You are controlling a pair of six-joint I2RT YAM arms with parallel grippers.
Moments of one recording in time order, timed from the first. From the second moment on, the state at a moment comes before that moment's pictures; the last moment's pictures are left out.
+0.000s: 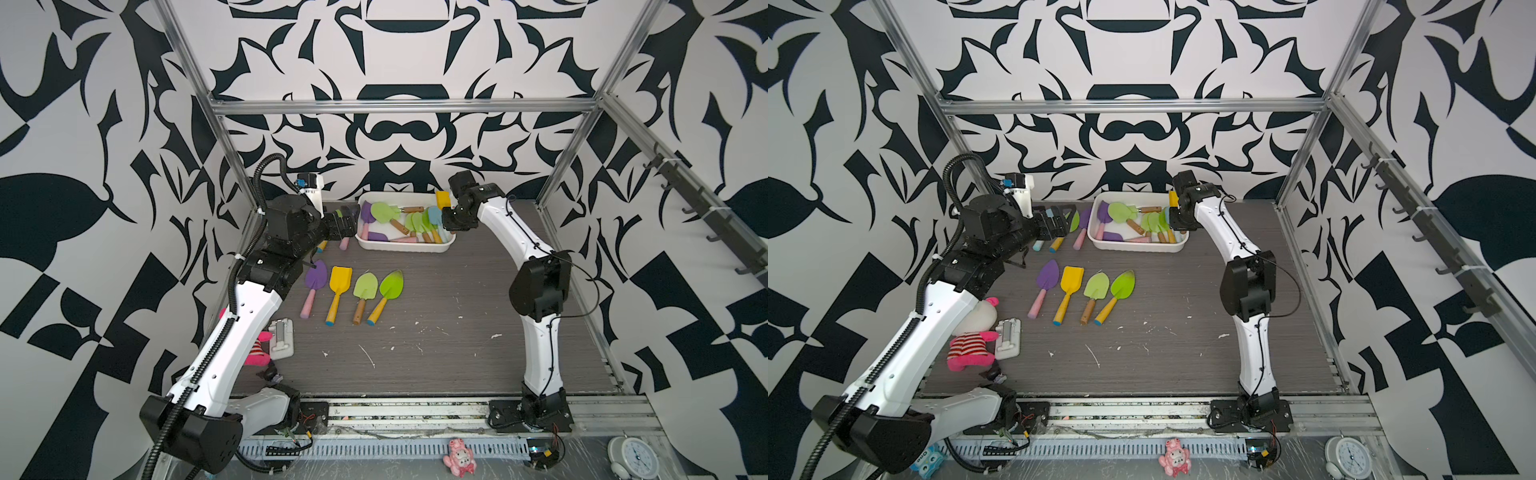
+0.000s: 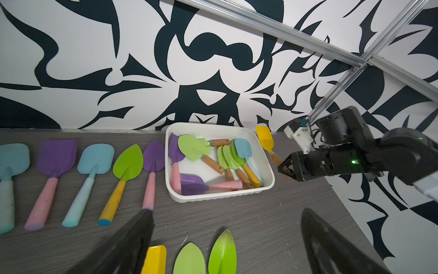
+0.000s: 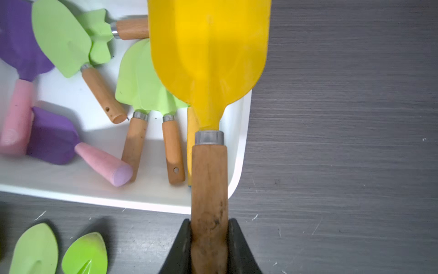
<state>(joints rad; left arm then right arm) -0.34 1.20 1.29 -0.36 0.12 -0.32 0.32 2.13 2.10 -1.05 0.06 0.30</state>
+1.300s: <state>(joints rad) -0.35 0.89 0.99 -0.46 0.06 -0.41 0.69 1.69 1.13 -0.63 -0.06 0.88</state>
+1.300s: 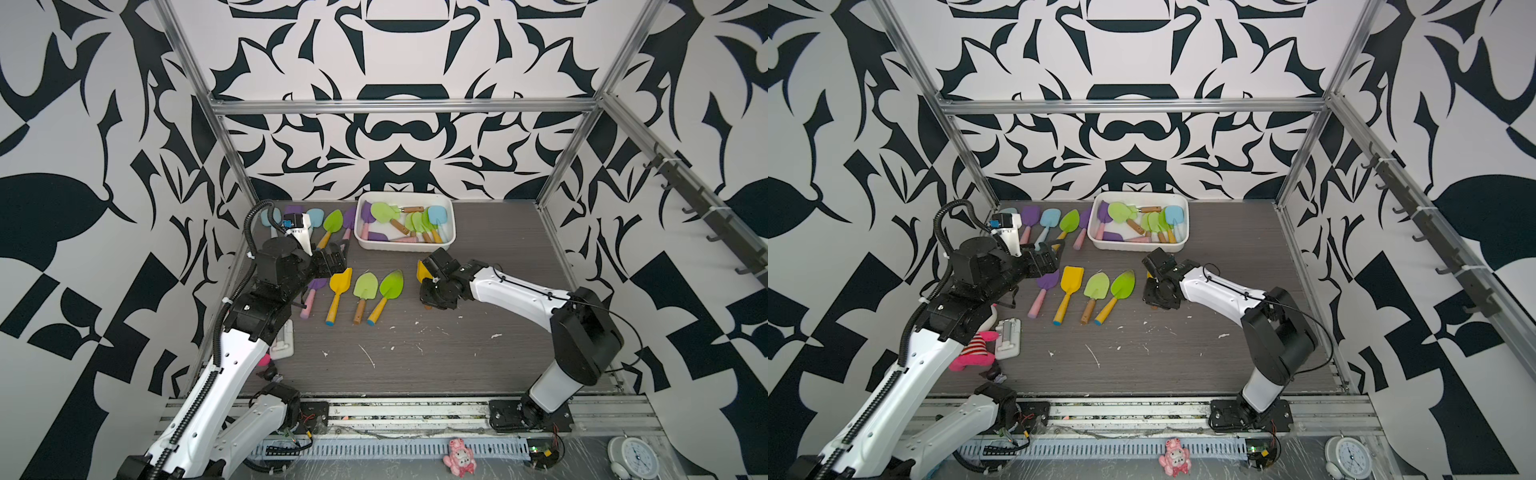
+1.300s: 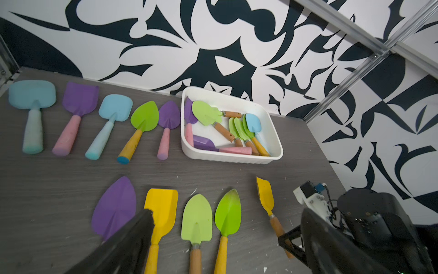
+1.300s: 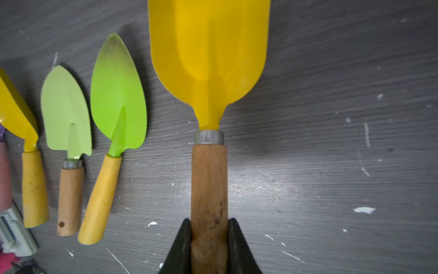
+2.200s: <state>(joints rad) -0.35 0.83 0.92 -0.56 0.10 -0.42 0.76 1.86 1.20 -0.59 0.00 0.96</state>
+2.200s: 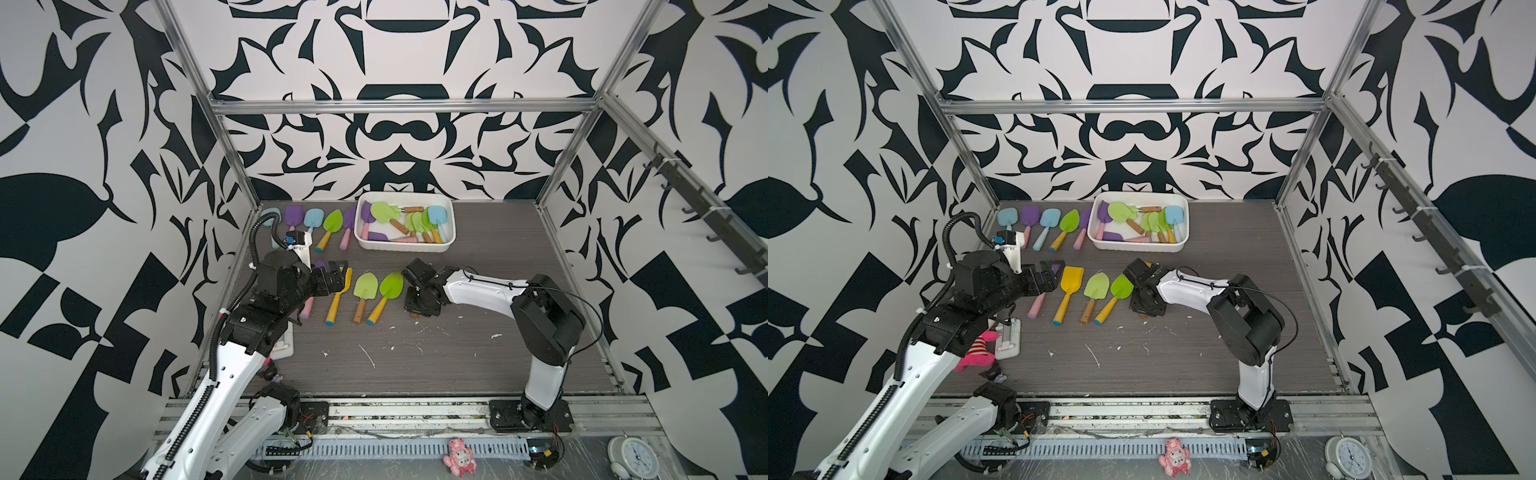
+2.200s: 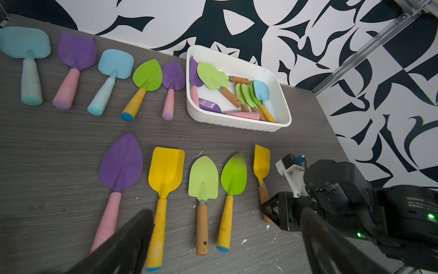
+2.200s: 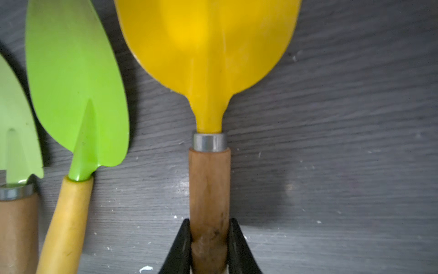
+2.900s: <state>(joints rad) -0.35 0.83 0.91 -0.56 0.10 -0.42 0.76 1.81 1.25 -0.70 0.01 0.87</state>
